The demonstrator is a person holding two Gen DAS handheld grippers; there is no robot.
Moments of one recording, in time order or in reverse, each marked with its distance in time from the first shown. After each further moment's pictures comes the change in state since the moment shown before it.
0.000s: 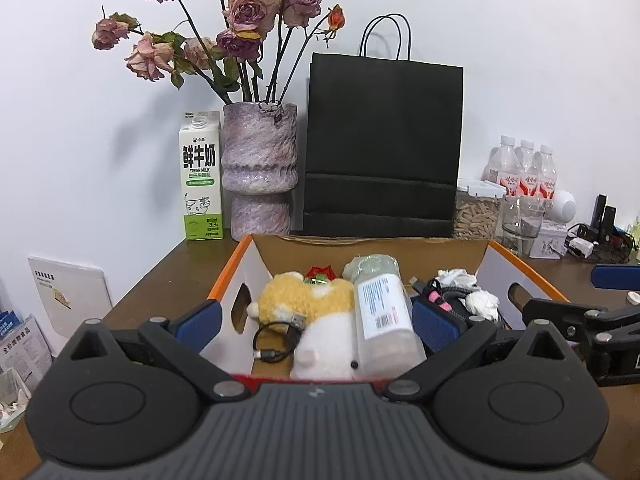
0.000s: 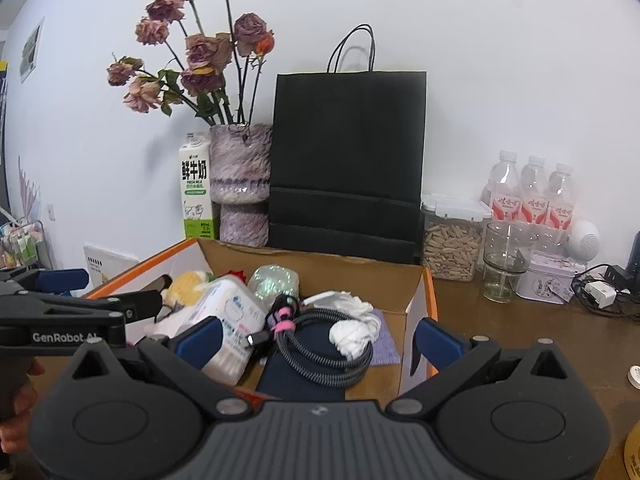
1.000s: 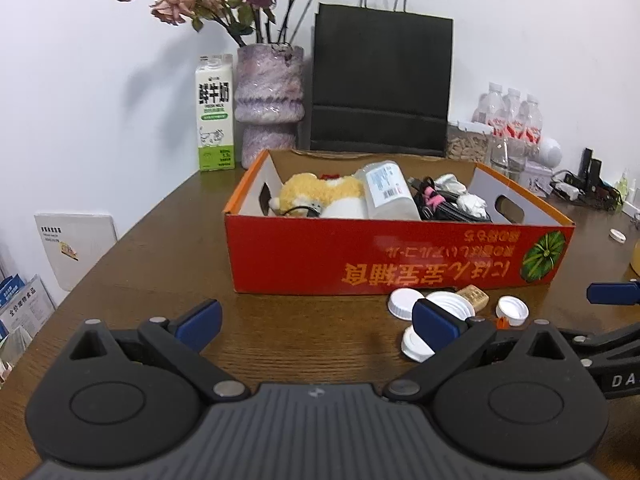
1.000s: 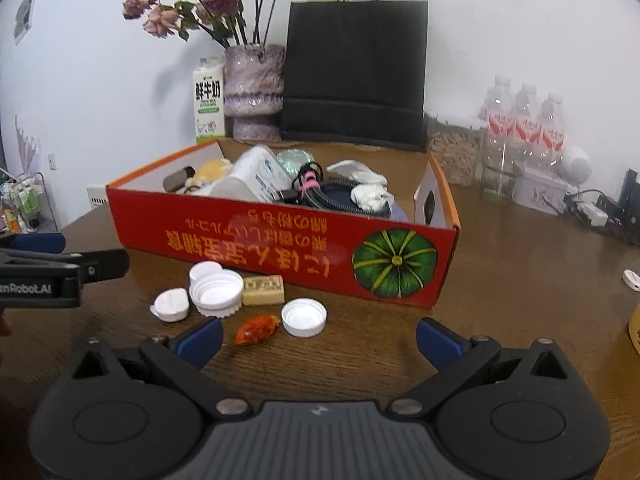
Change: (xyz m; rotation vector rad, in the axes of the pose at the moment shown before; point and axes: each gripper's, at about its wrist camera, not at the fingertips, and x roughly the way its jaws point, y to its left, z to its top) left arm -0.049 0.022 -0.062 0.011 0.137 -0.028; right arm -0.034 0.024 -0.080 0.007 0.180 -0.011
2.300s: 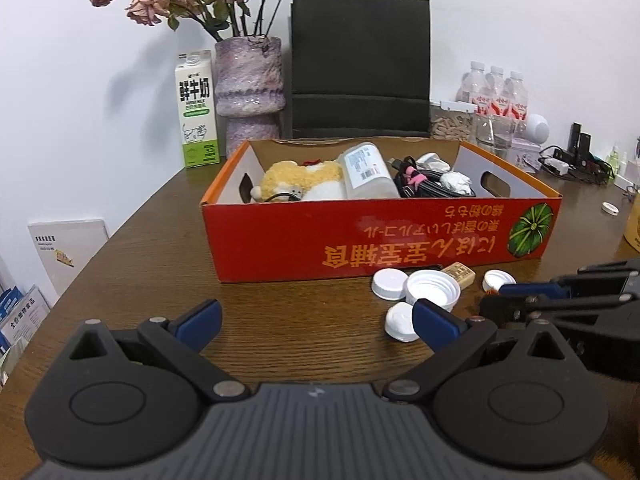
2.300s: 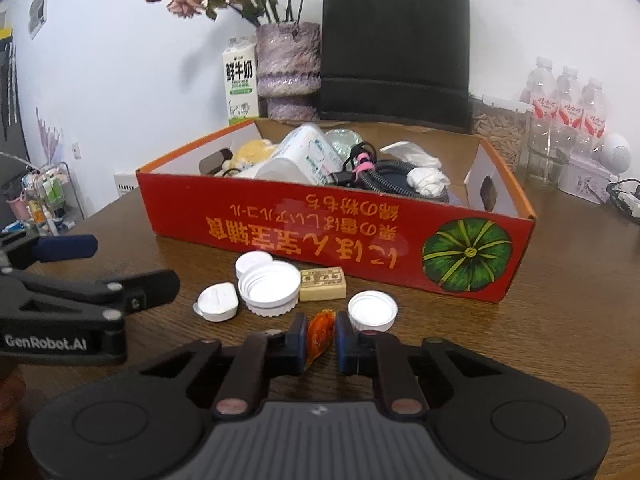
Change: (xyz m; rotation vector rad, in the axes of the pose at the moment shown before) left arm 0.001 -0.014 -0.005 0.059 0.030 -0.011; right arm 0.018 0.022 0.004 0.003 0.042 0.097
